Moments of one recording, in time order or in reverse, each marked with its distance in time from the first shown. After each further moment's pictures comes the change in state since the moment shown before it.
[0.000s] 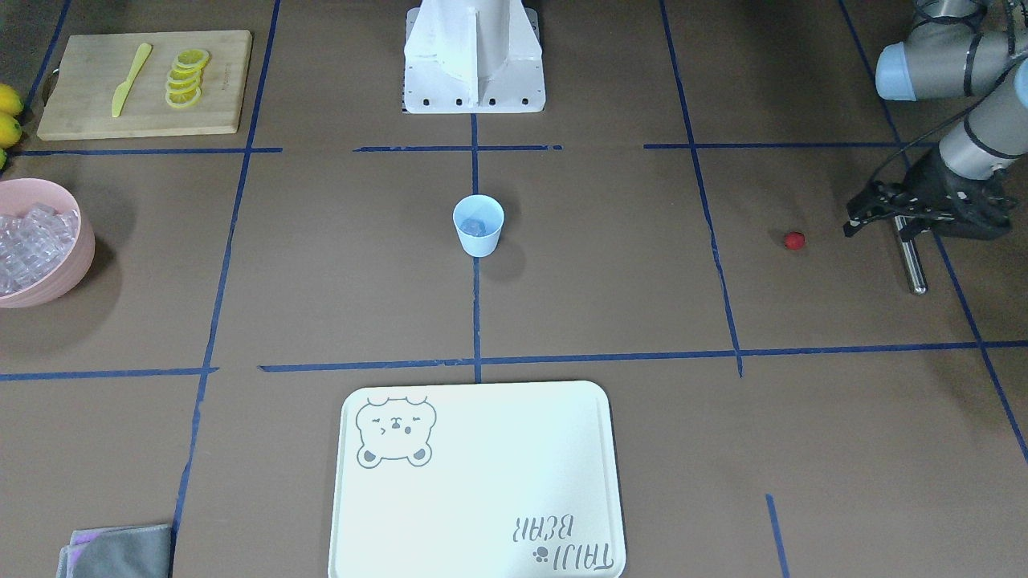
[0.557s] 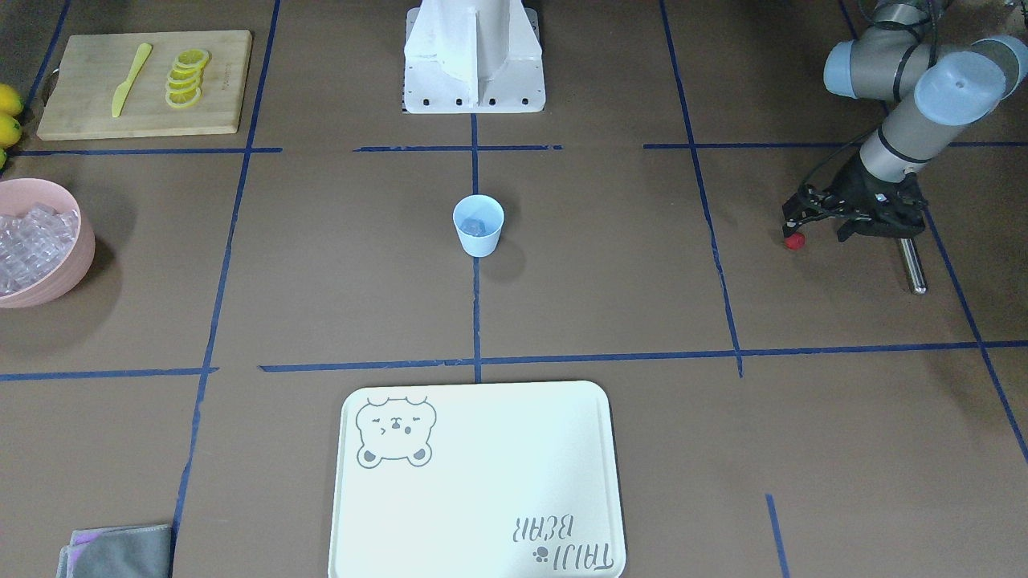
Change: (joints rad) left arm 0.154 -0.013 0.003 -0.076 0.103 -0.150; right arm 0.000 0.000 0.000 0.000 0.000 0.000
